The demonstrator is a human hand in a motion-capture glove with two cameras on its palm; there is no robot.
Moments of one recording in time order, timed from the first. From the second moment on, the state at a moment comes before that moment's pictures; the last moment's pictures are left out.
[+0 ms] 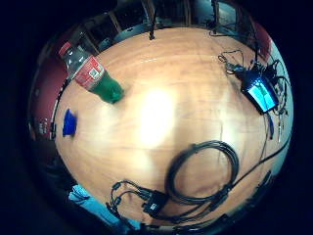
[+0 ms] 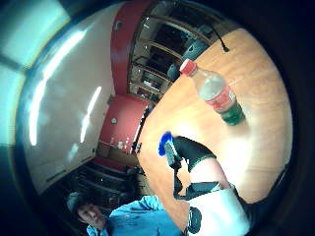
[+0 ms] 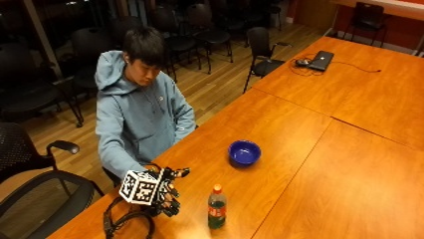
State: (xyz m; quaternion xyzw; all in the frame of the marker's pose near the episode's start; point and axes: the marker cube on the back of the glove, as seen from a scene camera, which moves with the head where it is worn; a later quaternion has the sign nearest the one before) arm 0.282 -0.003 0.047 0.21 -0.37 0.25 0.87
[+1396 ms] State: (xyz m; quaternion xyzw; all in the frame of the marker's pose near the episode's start) arm 0.251 -0.156 0.125 0.32 -0.57 0.27 0.71
